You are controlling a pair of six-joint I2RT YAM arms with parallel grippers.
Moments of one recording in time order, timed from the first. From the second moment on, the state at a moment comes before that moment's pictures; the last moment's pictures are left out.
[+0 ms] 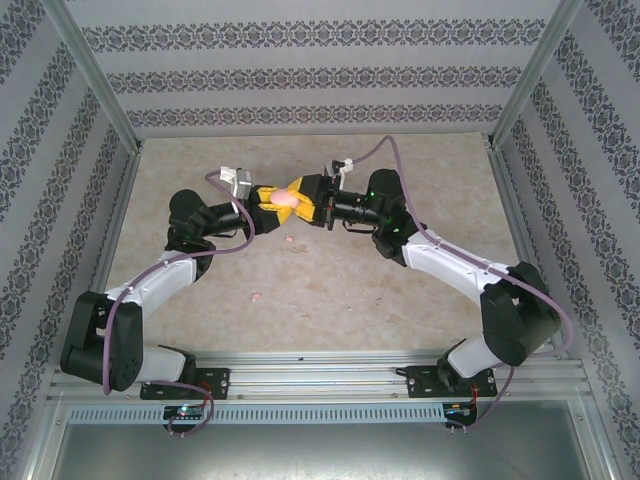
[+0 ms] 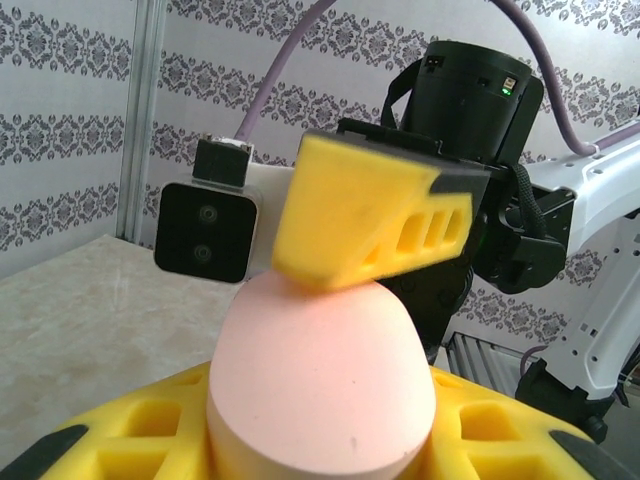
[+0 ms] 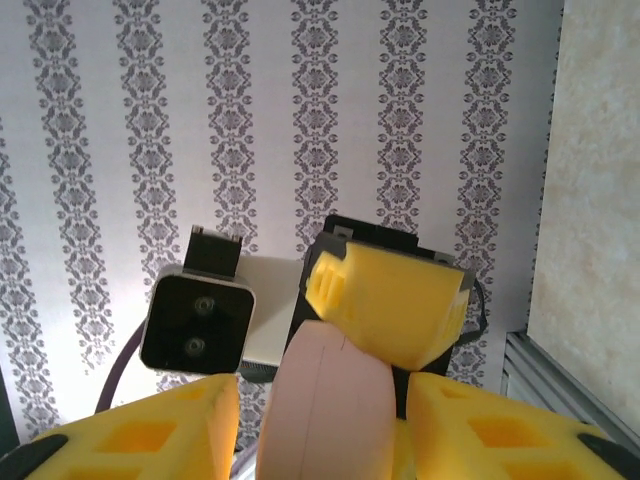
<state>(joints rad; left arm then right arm) -0.22 1.35 0.72 0.87 1.07 -0.45 0.59 1.49 1.00 0.56 -0.75 1.60</state>
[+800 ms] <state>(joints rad) -0.23 1.08 0.75 0.31 1.19 -0.18 0.71 1.20 1.20 -0.40 -0.55 0.08</state>
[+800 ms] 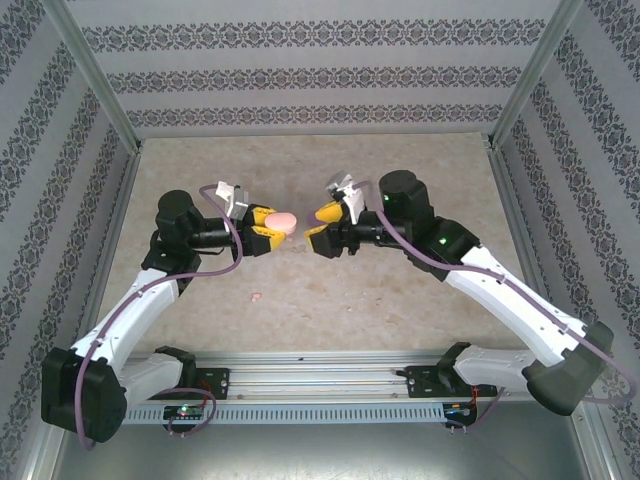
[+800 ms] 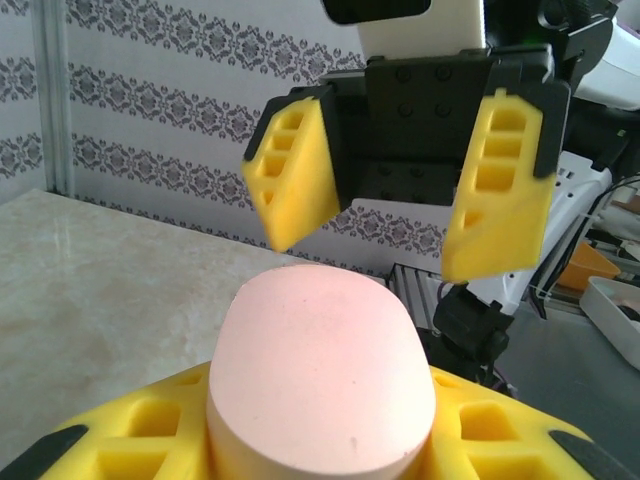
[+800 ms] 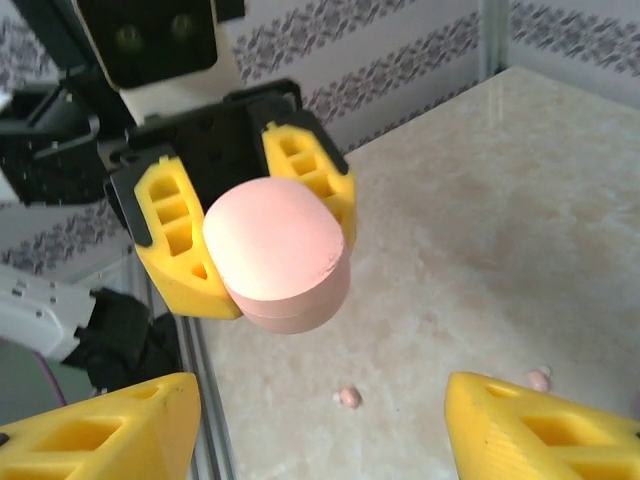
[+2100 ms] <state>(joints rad) -0.24 1.07 0.75 0.26 1.23 -0.21 0.74 1.38 1.37 -0.52 -0.67 0.01</state>
